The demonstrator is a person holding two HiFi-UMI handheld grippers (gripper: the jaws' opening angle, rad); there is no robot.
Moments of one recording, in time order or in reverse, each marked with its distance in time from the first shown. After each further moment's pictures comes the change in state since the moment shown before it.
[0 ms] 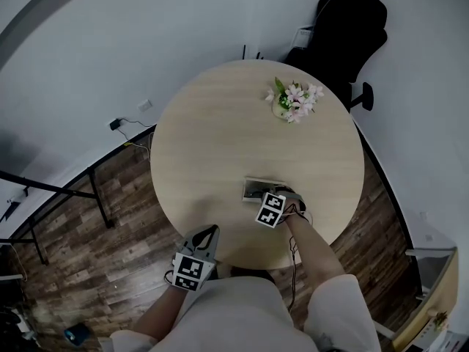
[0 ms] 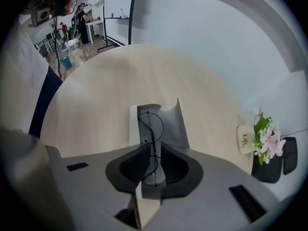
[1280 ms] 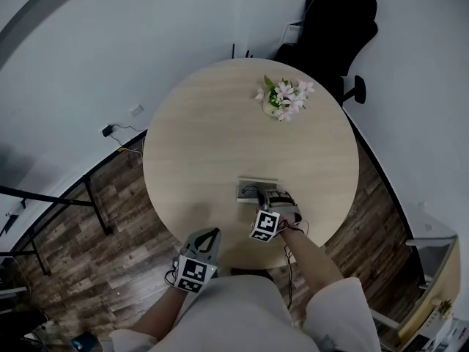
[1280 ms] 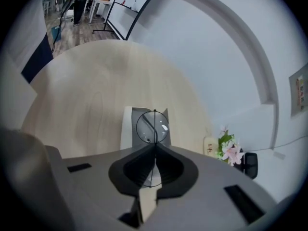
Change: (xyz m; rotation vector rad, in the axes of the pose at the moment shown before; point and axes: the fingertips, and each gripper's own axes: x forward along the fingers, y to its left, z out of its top) left arm 0.015 -0.015 -0.006 0.092 0.041 -0.065; right arm -0.030 -0.008 0.004 -0.132 -0.005 -0.358
